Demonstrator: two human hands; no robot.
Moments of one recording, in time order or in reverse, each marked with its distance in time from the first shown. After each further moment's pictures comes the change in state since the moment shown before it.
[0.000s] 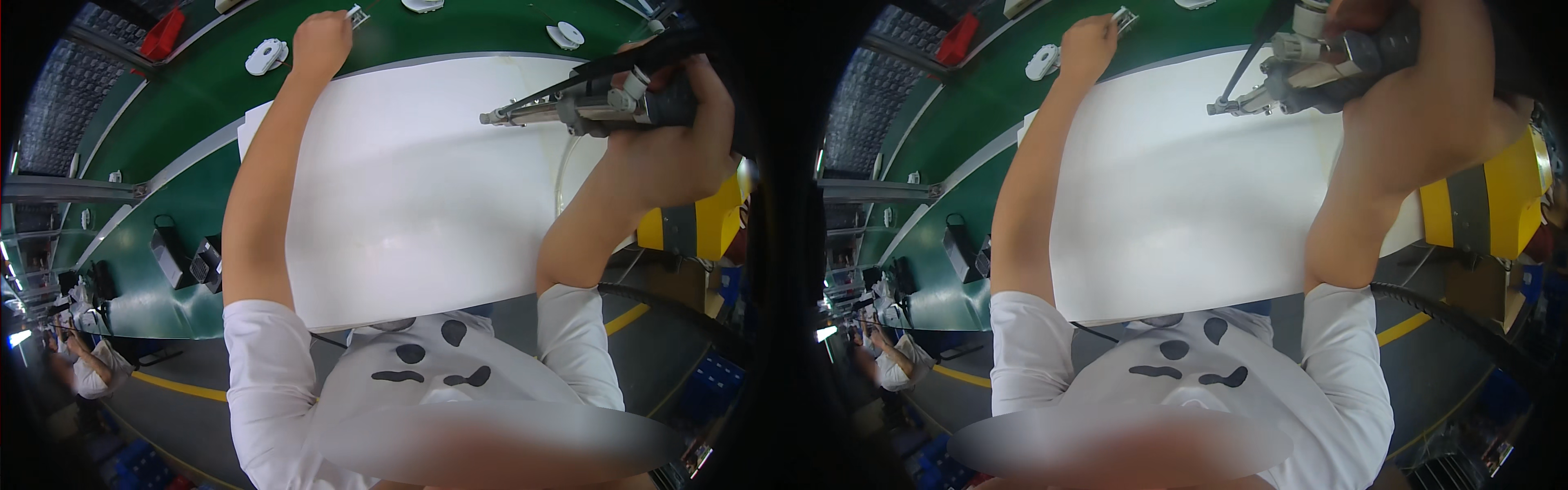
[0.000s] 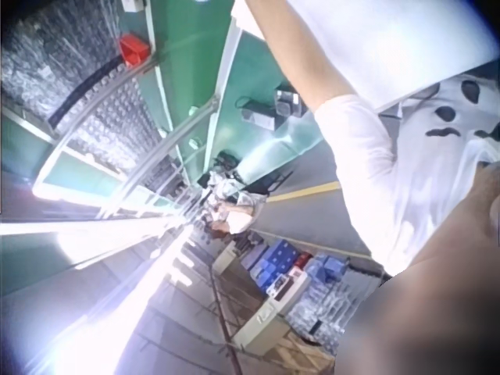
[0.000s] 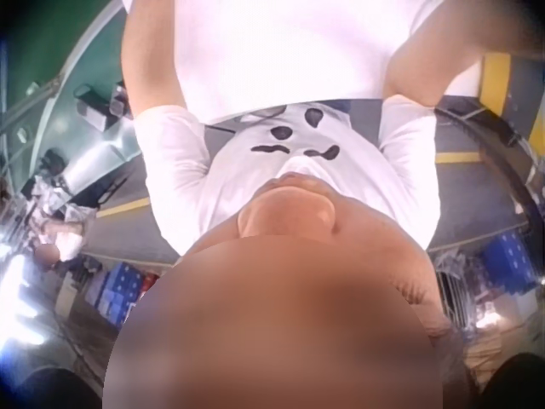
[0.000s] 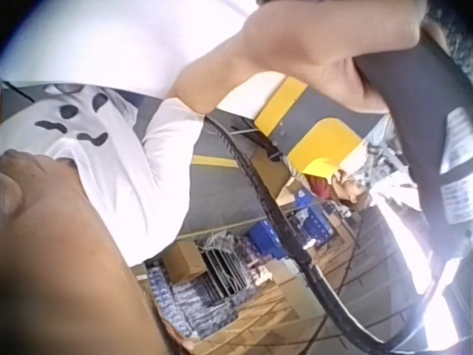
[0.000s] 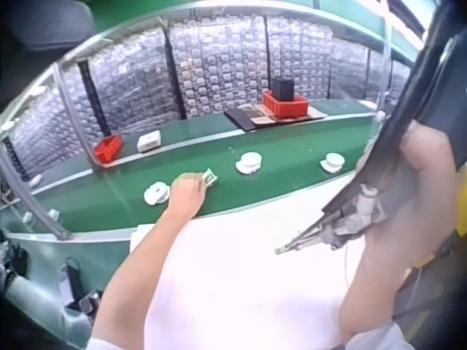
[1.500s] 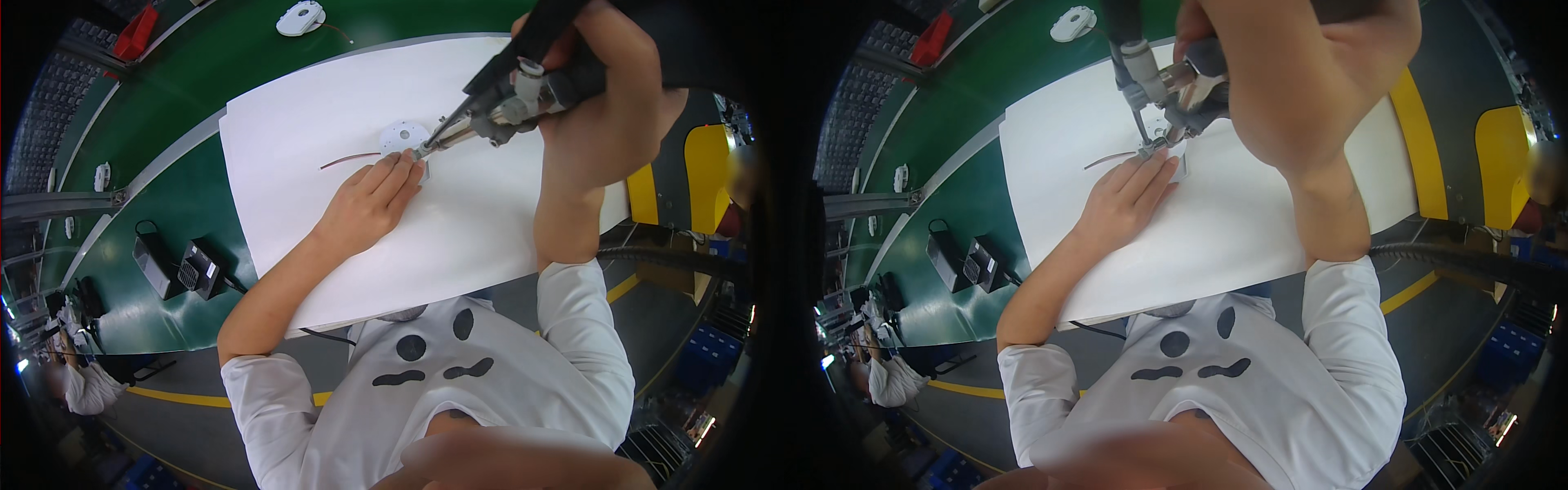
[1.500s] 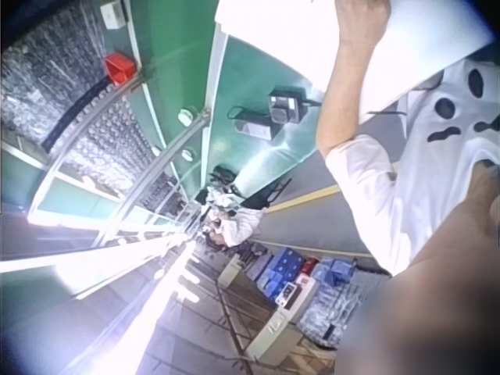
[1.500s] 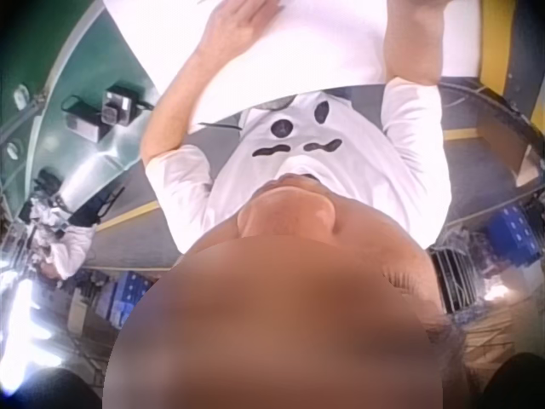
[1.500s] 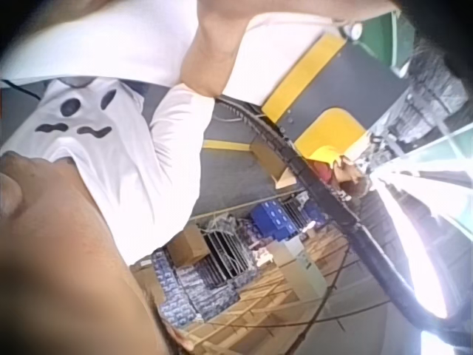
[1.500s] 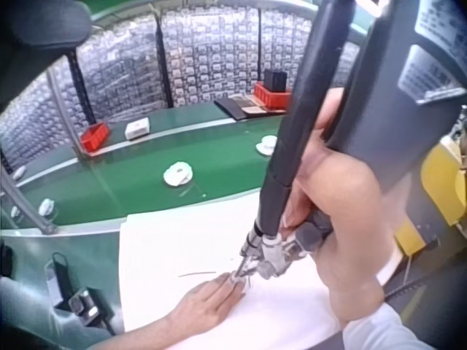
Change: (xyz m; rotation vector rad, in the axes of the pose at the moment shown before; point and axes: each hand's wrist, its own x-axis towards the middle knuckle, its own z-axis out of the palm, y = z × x) left_hand -0.189 0.124 -0.126 -0.420 -0.021 0.447; right_hand -0.017 -0.075 0.054 0.455 -0.225 0.672
